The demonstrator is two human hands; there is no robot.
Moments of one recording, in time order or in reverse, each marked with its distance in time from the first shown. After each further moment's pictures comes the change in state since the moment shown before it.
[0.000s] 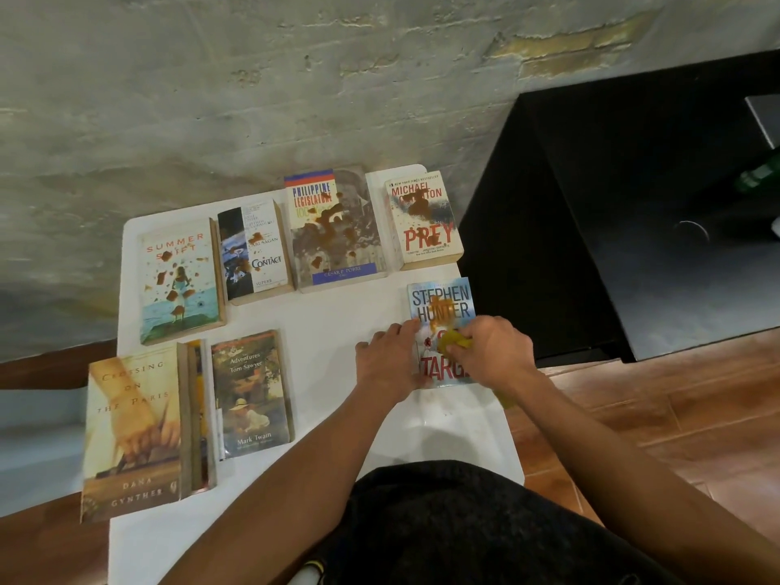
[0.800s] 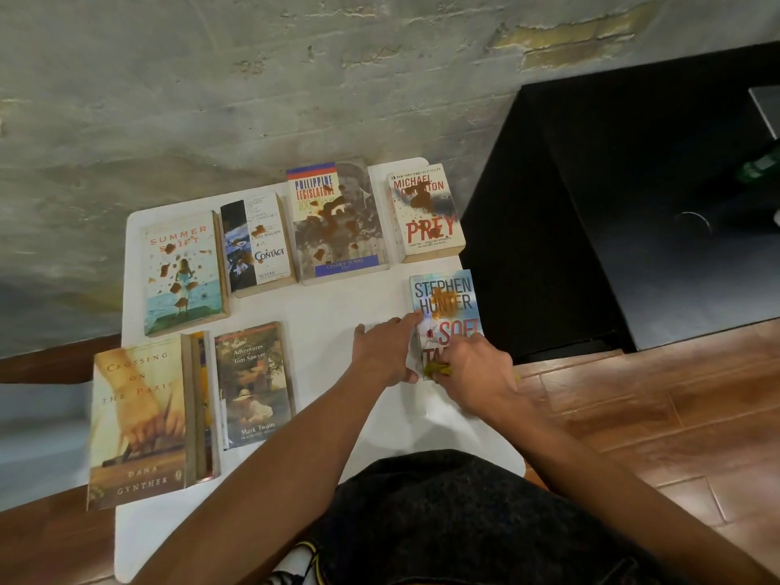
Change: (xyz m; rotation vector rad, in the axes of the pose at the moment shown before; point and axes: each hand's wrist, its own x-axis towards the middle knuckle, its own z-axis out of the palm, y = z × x) left_hand 0.004 -0.013 -0.011 0.093 -0.143 0.068; right_hand -0.034 -0.019 0.027 -0.151 0.021 -0.146
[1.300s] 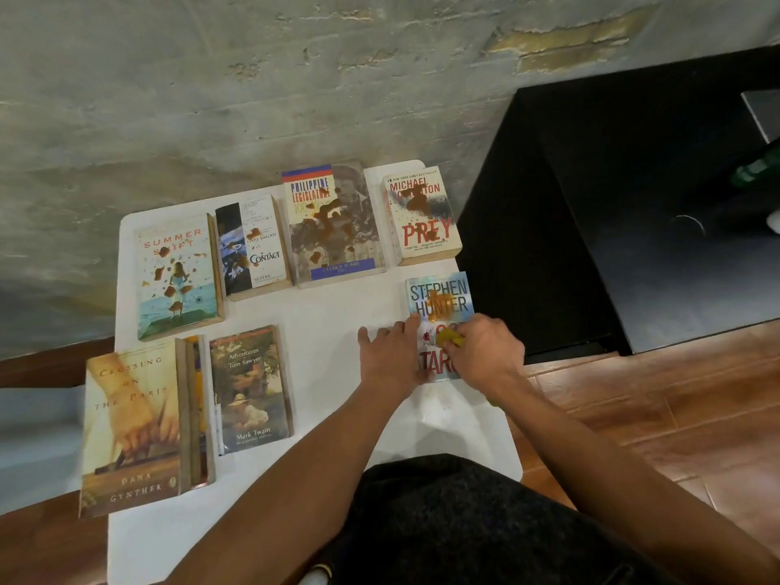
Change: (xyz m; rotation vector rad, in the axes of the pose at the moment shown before) left_hand -0.001 0.019 0.018 0.047 0.120 -0.071; right_hand 0.026 0.013 -0.008 0.176 0.075 0.287
